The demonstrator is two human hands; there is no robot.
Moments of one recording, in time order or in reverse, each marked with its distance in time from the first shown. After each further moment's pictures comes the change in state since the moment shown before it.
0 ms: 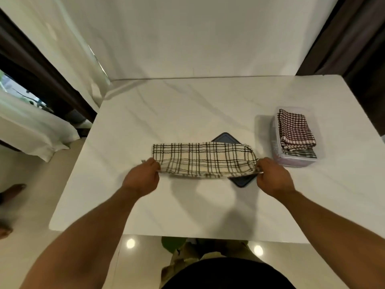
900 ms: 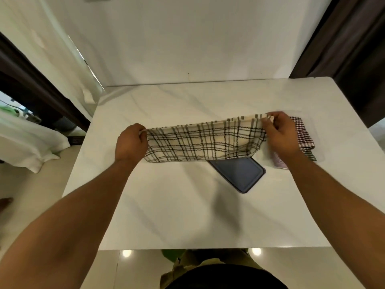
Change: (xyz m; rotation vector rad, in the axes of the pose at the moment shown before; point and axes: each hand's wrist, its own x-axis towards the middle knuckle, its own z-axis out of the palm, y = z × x) left_hand 0.090 -0.021 -0.081 -0.334 0.435 -0.230; right_hand 0.092 -0.049 -0.083 0.777 0.375 0.164
